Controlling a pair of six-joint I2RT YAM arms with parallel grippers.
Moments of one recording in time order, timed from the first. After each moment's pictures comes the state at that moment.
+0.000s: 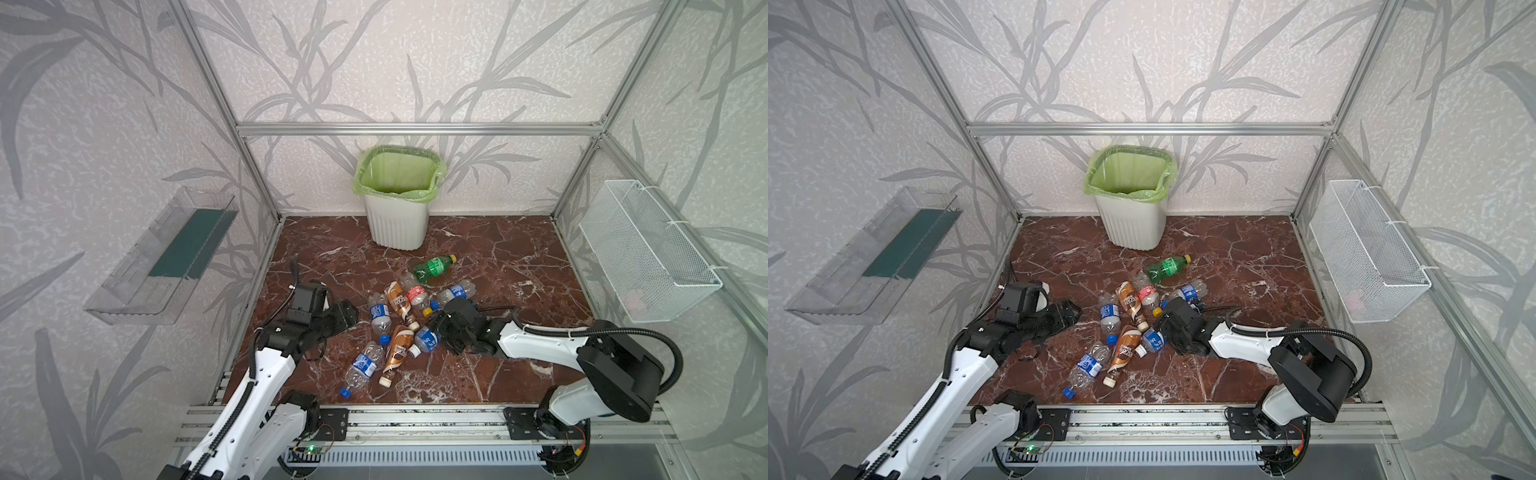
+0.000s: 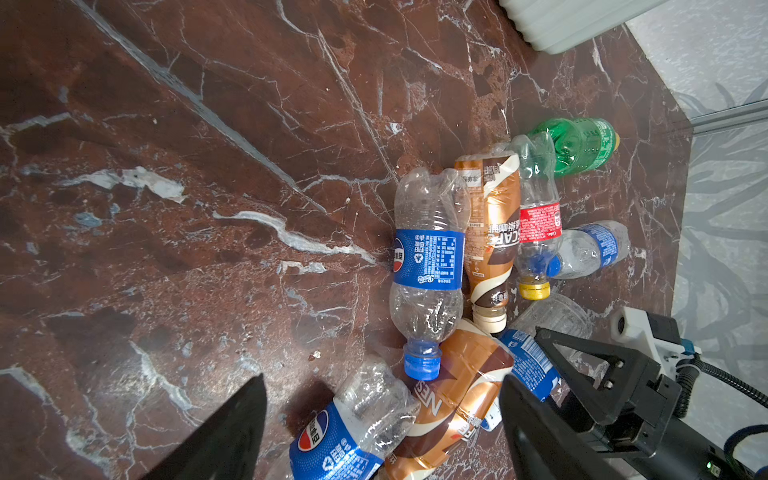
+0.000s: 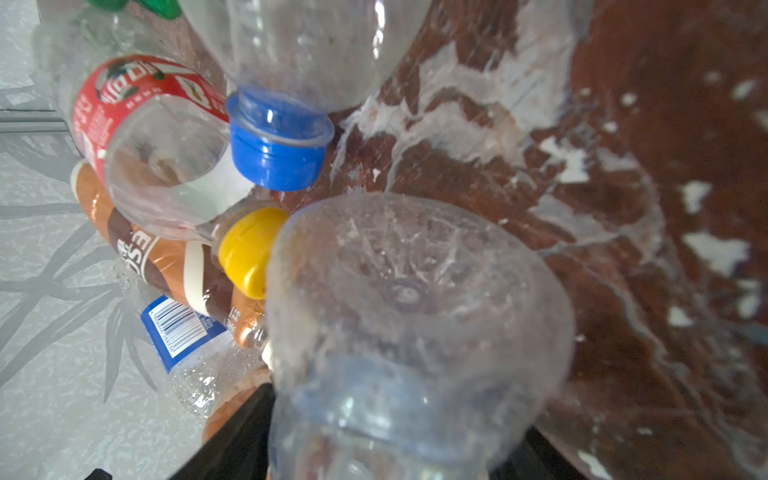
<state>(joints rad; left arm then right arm) -0.22 0.84 0.71 -0.78 0.17 -0.68 0.84 1.50 0.64 -0.03 -0.04 1.46</state>
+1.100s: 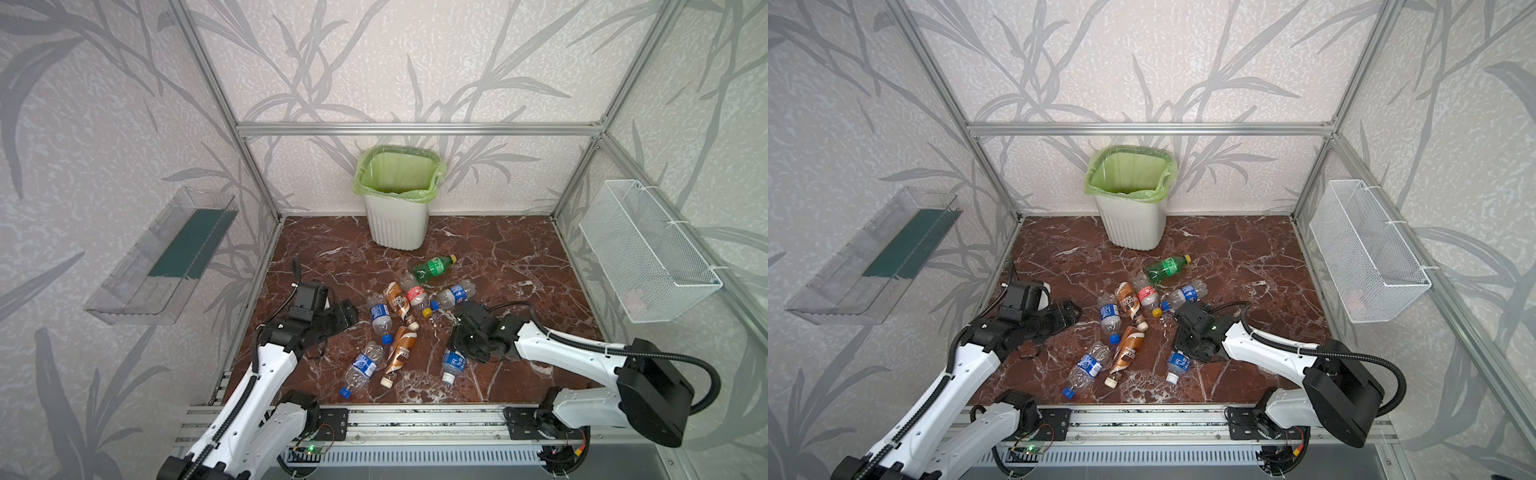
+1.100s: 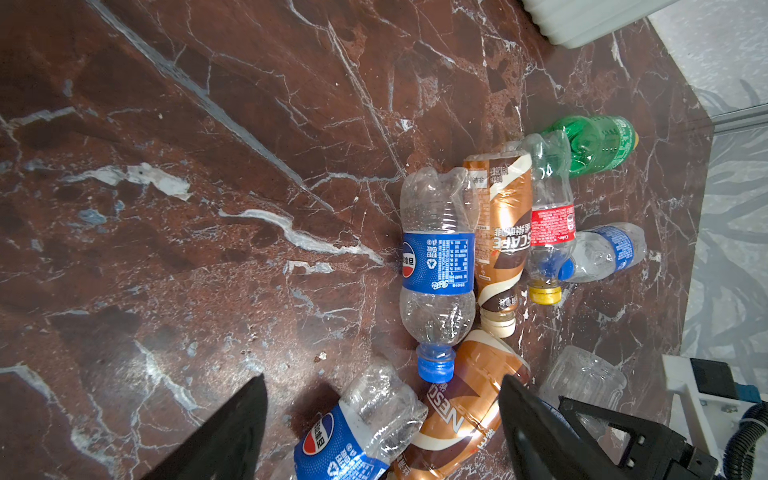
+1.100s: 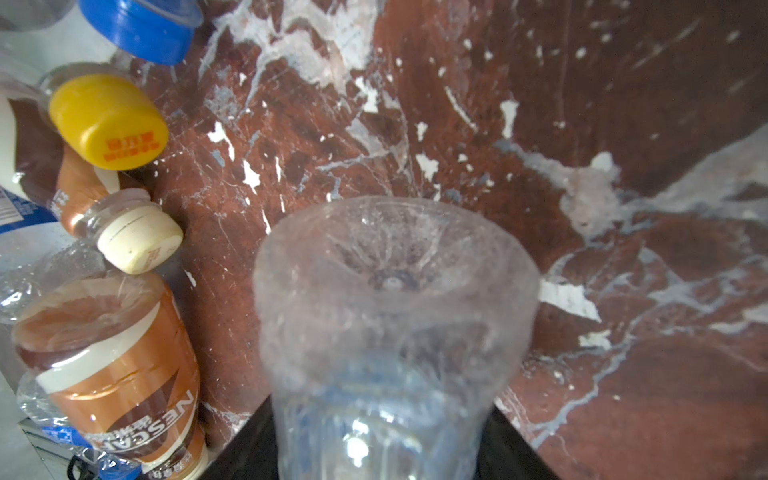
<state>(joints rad) -0.22 0.88 0.72 -0.78 0.16 -0.69 0.82 1.32 0.69 -0.52 -0.05 1.12</state>
